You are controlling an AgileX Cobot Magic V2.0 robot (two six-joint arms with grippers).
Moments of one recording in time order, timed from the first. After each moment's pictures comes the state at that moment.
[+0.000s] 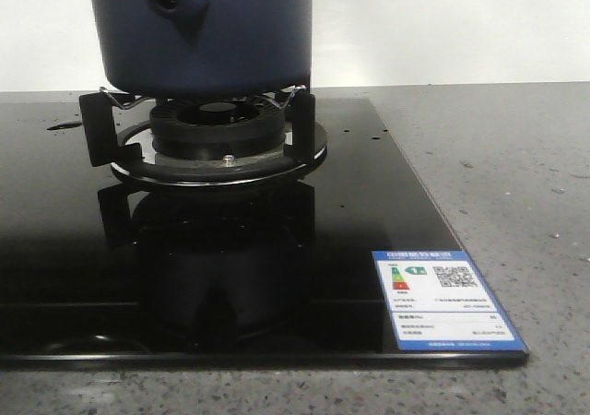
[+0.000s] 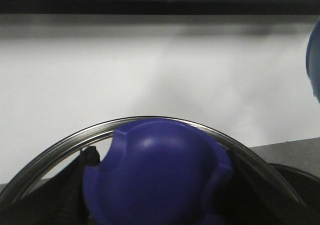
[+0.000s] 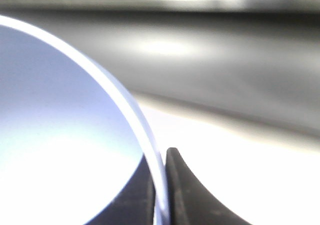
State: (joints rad) left arm -0.20 1.04 -1.05 -0.45 0.21 0.40; right arm 0.38 1.51 -1.52 0.15 0.05 -0.28
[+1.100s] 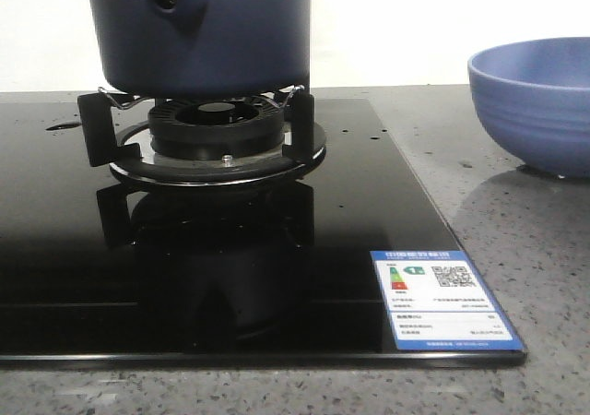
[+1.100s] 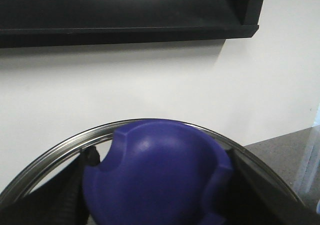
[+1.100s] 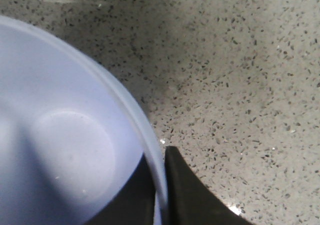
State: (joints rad) left arm -0.41 1.04 -1.06 -0.45 0.13 0.40; right arm -0.13 1.49 -1.21 0.16 0.99 -0.22
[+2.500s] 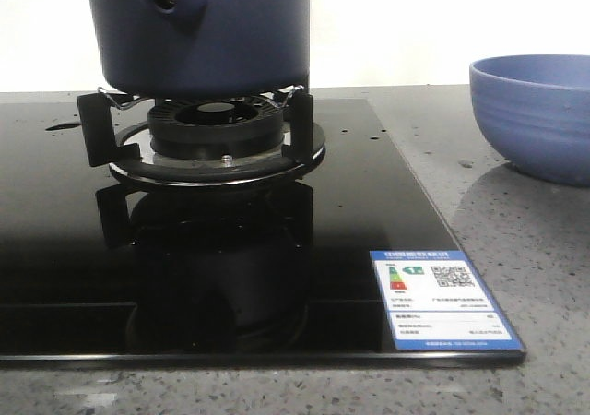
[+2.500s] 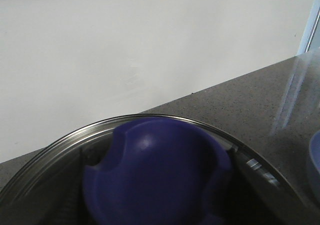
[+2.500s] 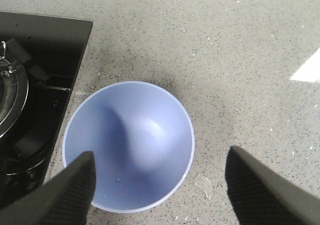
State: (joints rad) left arm -0.58 1.35 -1.06 -0.42 -0.01 0.40; right arm -0.13 1.08 -1.36 0.20 1.13 -0.24
